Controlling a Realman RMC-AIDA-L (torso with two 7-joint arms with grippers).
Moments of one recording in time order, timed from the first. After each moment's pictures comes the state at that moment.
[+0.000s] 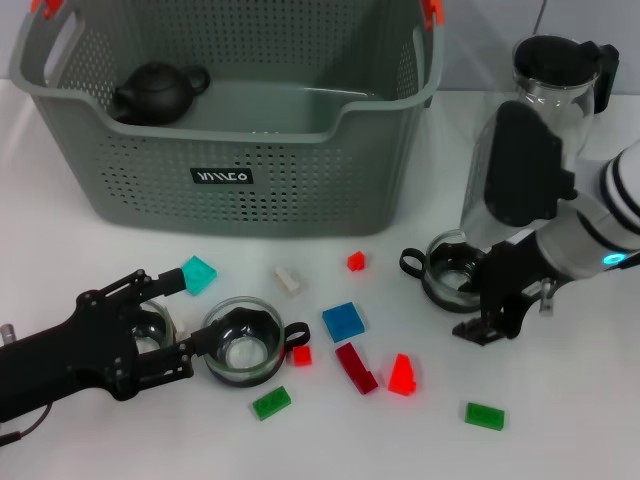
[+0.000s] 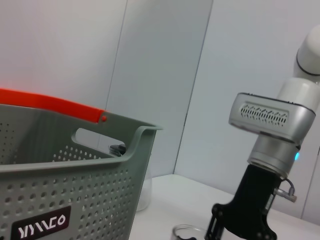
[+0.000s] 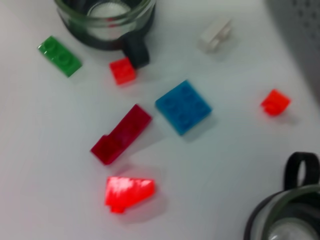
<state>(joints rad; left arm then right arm) -0.34 -2.11 0.19 0.51 2.20 1.83 -0.99 0.73 2.10 -1.47 -1.03 -2.58 -1.39 2.07</state>
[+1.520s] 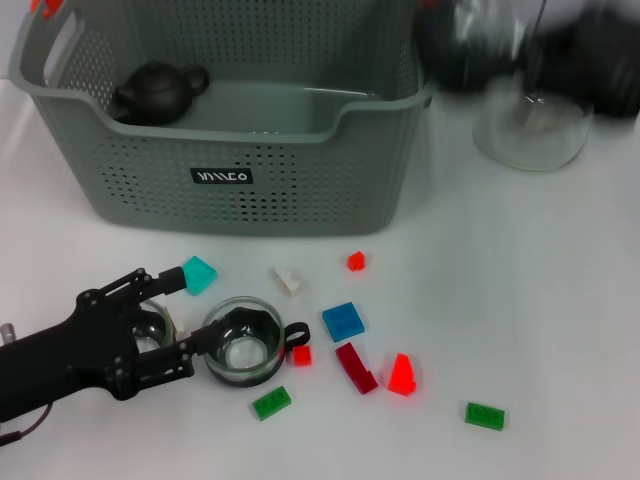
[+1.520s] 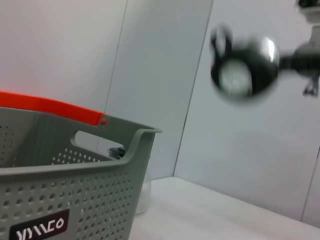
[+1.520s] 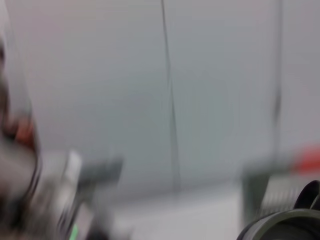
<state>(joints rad) -0.34 -2.11 0.19 0.51 2.19 1.83 -0.99 0.69 2.05 -0.64 -1.17 -1.80 -1.92 1.81</state>
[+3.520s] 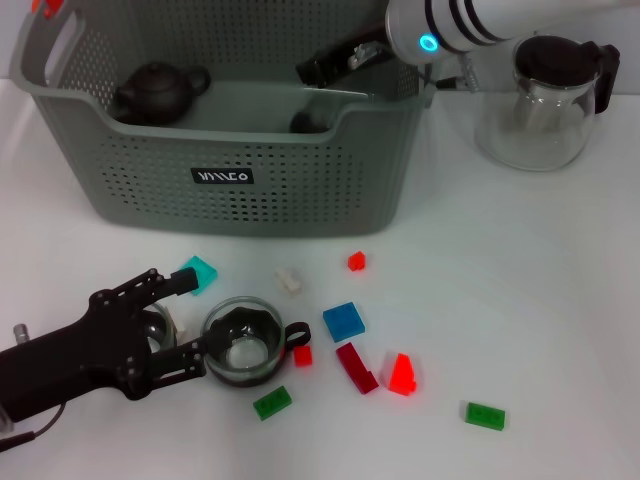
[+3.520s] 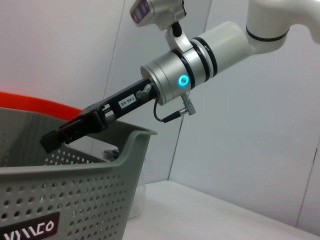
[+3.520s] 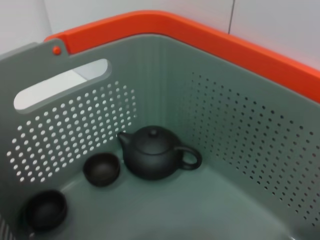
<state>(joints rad) -0.34 -2.12 0.19 0.50 2.19 1.83 -0.99 1.25 2.09 -1.19 -0.43 -2.32 -0.71 2.33</state>
